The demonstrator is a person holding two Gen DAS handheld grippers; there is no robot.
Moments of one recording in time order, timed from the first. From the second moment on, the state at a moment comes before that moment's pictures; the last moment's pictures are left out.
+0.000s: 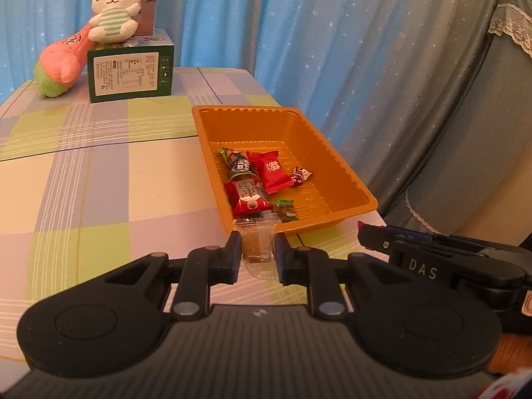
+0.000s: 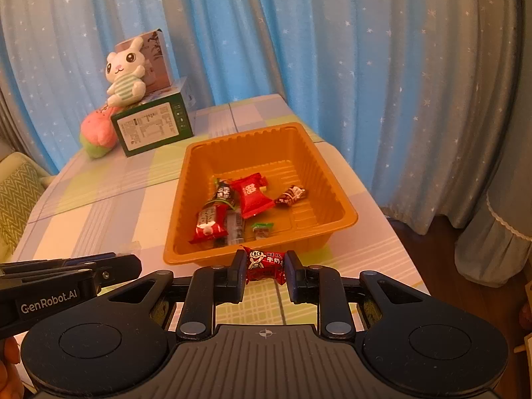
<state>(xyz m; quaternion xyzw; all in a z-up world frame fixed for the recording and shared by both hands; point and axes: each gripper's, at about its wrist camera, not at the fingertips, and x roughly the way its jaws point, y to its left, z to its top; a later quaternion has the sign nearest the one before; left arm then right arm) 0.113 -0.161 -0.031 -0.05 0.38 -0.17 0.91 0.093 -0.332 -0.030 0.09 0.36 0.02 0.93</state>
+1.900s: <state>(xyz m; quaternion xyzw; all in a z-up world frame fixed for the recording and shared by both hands) 0.228 -0.230 -0.057 -0.05 0.39 -0.20 0.90 0.198 -0.385 -0.045 0.08 0.36 0.02 0.93</state>
